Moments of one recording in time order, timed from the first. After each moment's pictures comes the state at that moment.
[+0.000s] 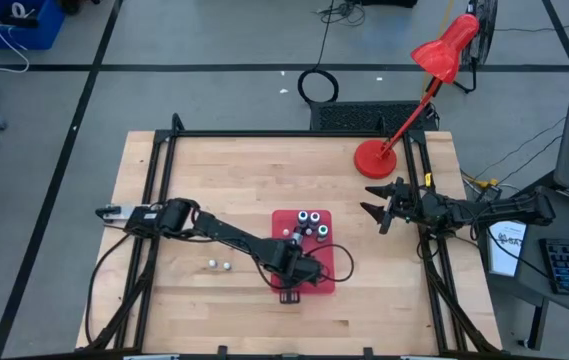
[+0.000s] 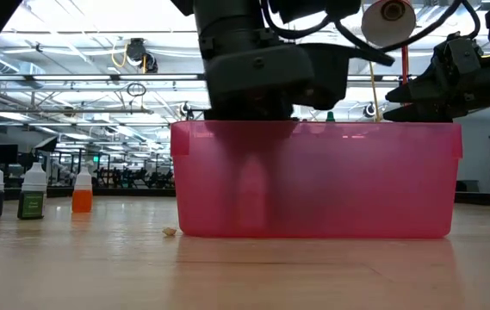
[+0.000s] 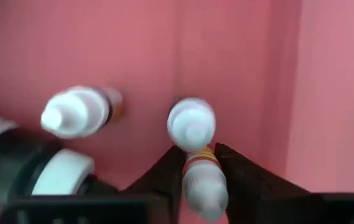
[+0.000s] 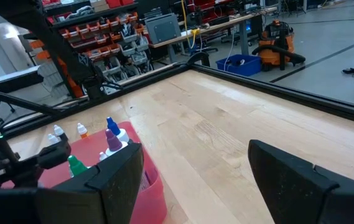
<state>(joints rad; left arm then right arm) -0.29 2.29 1.81 -0.82 -0.02 -0.32 0.07 0.21 0.02 0.07 0.47 0.31</state>
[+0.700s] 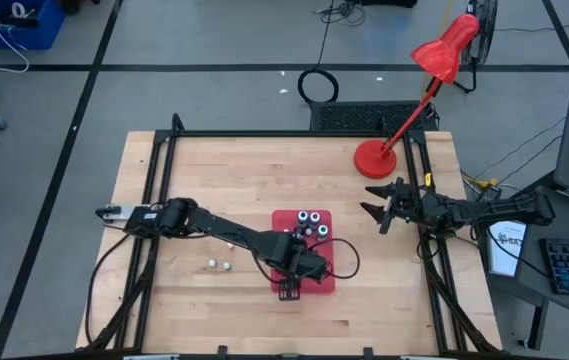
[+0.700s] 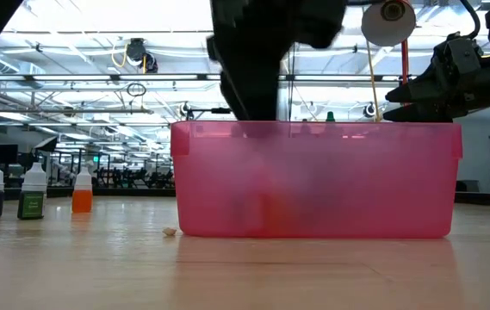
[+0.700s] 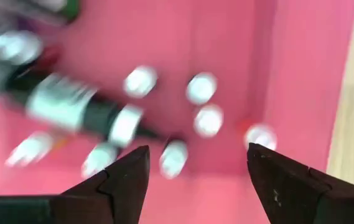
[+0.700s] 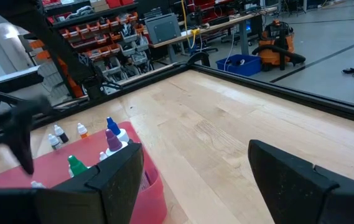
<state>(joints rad) -0.29 2.29 2.09 -1.22 -0.05 -0.33 0.07 0.21 0.02 0.07 0.47 0.31</state>
